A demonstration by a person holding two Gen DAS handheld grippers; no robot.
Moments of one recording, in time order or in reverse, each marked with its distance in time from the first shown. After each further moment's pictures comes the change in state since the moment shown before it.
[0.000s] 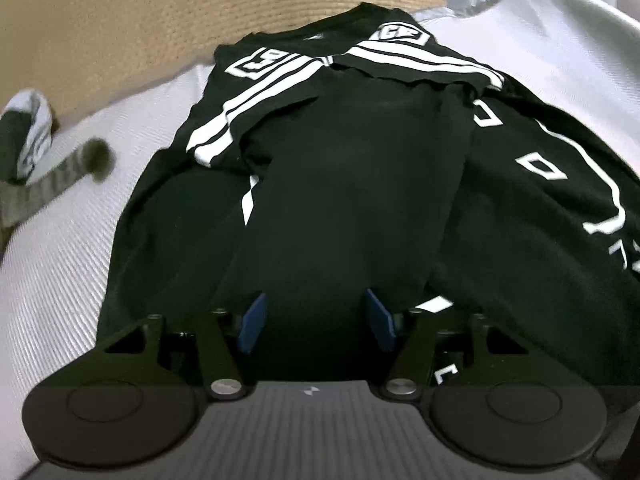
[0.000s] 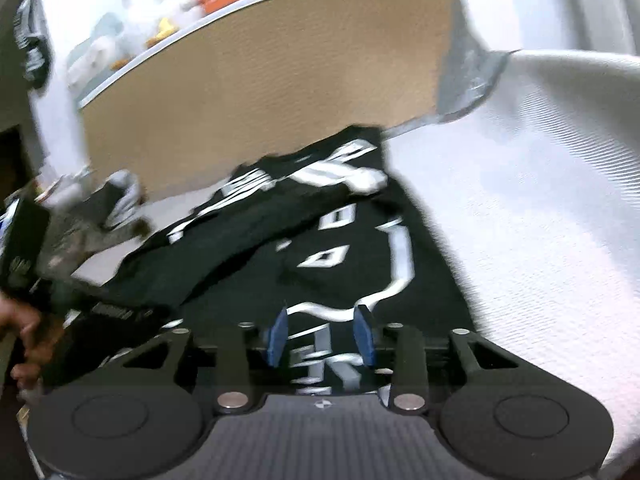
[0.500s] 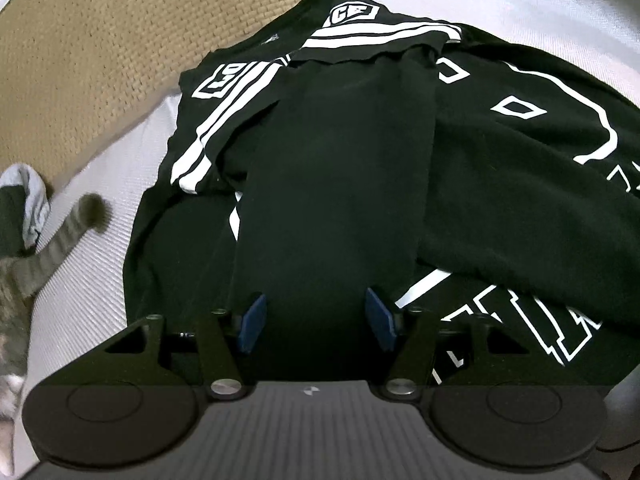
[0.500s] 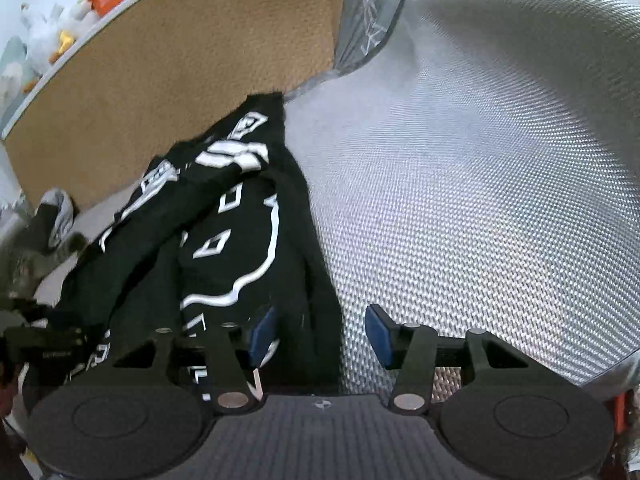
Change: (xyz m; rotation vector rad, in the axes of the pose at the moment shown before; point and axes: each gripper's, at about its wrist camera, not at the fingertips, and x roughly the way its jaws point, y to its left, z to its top) left arm 0.001 -0.016 0.001 0.211 0.032 0.048; right arm -0.013 -0.056 0.008 0.153 0.172 -0.078
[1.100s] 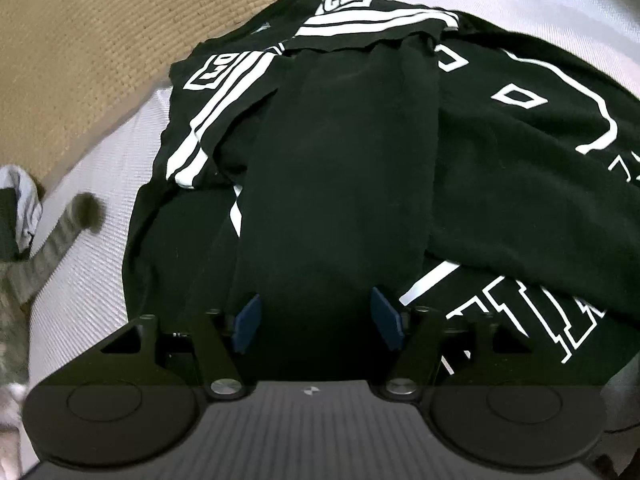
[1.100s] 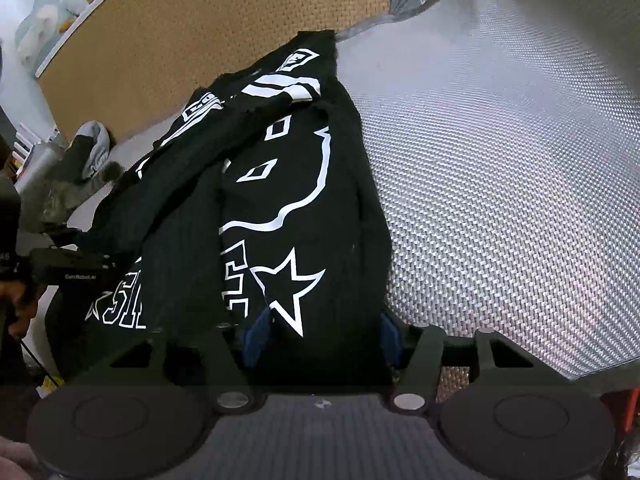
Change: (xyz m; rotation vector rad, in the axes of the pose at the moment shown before) left arm 0.005 0.005 0.005 0.050 0.053 -0.019; right arm 0.007 0.010 -0.006 -0.058 0.174 0.079
